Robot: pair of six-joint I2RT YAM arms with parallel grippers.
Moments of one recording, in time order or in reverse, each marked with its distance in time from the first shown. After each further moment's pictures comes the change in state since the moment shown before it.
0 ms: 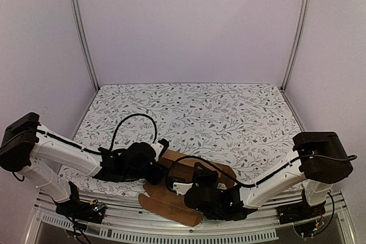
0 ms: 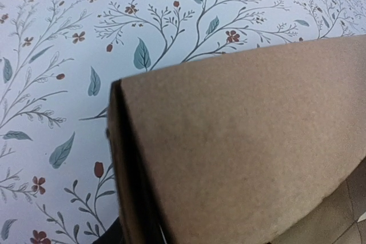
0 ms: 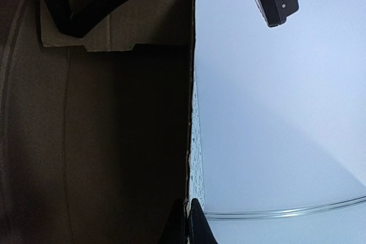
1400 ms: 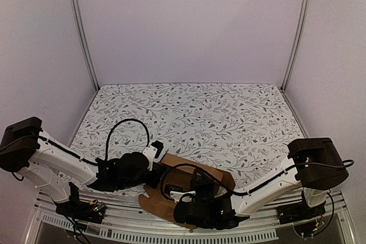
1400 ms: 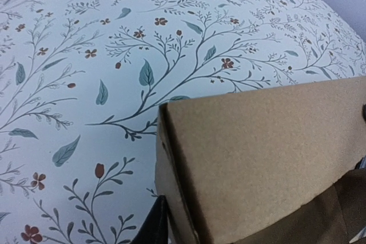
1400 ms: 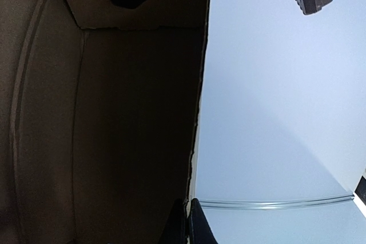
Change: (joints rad) left arm -0.077 -0.023 -0.150 0.281 -0.122 -0.056; right arm 0.075 0.075 0.132 -0.324 0.111 0.158
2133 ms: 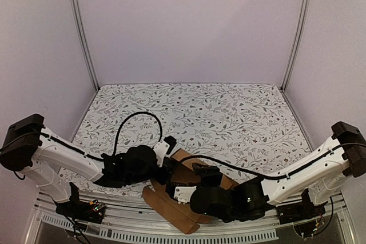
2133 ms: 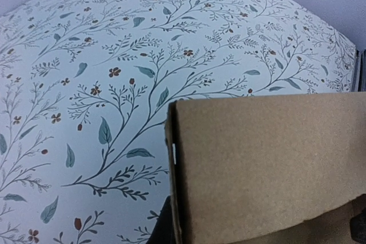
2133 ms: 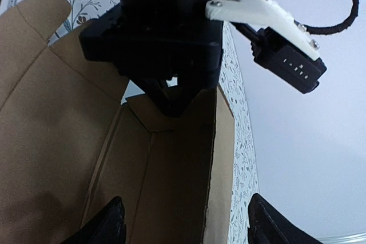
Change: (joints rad) left arm -0.008 0.050 0.109 0.028 0.028 0.155; right arm 0.004 -0.277 -0.058 -0.129 -0.354 0.190
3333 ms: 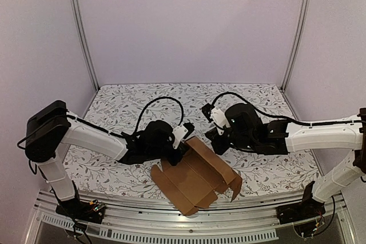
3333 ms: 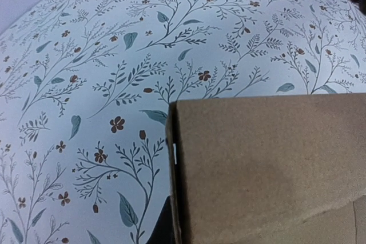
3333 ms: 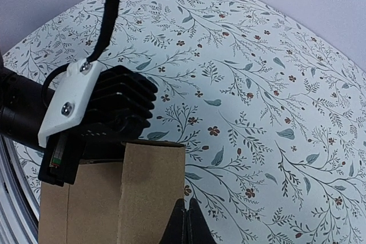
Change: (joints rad) left arm 0.207 0.246 0.319 -0.109 0.241 0.304; right arm -0.589 -0.274 0.001 -0.085 -0.765 0.613
